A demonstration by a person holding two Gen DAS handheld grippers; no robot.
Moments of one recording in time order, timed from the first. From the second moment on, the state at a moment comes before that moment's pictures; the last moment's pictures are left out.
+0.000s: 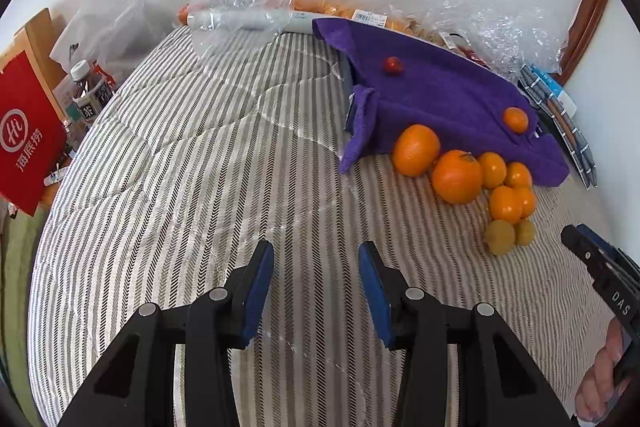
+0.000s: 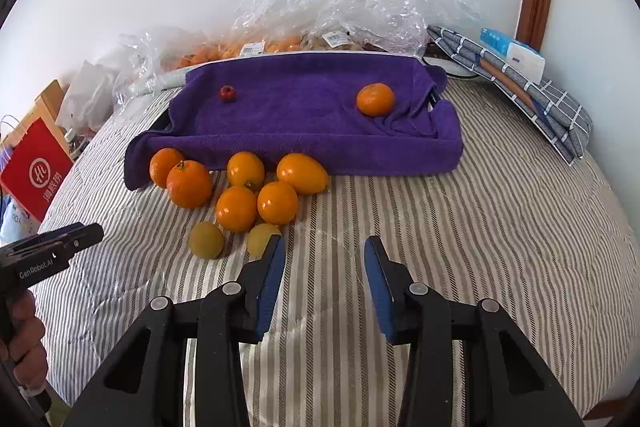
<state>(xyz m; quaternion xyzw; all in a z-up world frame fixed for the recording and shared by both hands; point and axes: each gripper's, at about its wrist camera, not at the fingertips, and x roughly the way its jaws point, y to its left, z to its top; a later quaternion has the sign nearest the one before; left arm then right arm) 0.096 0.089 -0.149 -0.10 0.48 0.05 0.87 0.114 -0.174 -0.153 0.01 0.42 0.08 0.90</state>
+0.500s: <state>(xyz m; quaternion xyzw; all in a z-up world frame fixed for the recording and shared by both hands) 0.131 0.094 -0.159 -0.09 0.45 0.03 0.89 0.195 -0.162 -0.173 0.06 0.44 0.12 0.89</state>
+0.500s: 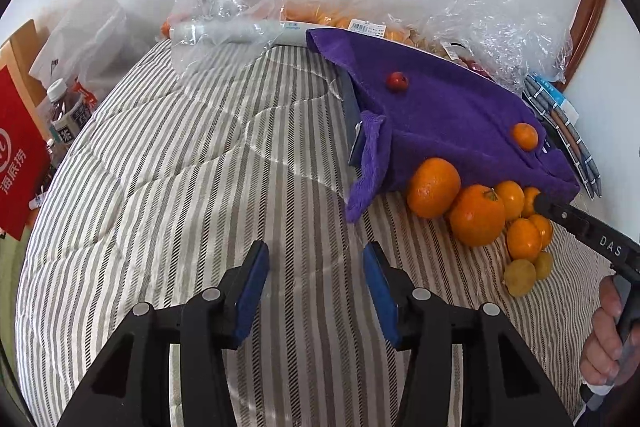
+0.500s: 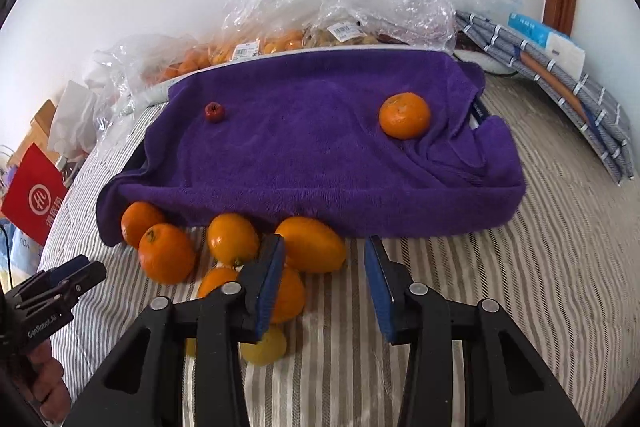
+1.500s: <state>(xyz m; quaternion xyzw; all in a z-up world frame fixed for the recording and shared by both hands) 0.171 0.040 -0.160 -0.10 0.43 -0.04 0.89 0.170 -0.211 -0.184 0.01 0.42 0.09 0.90</state>
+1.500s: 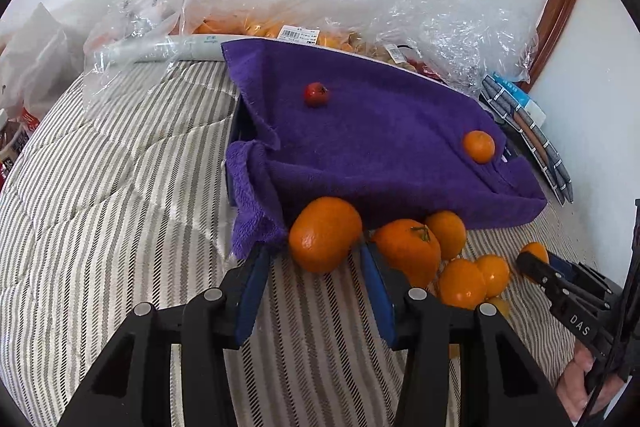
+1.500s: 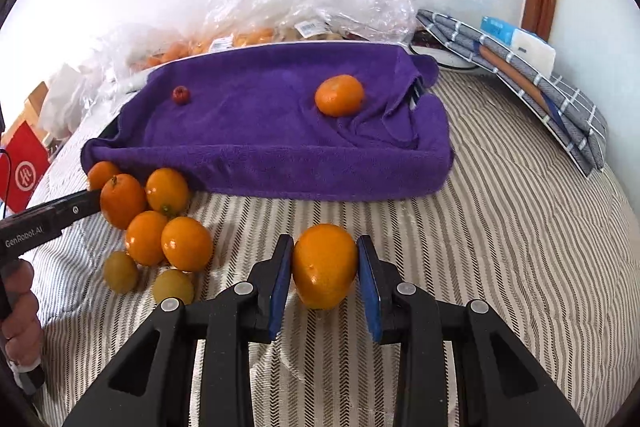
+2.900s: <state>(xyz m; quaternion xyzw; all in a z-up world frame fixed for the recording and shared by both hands) 0.143 0.048 -0.133 -0.14 0.32 -0.04 0.94 0.162 -0.225 -0.175 0.06 0.38 0.11 0.91</state>
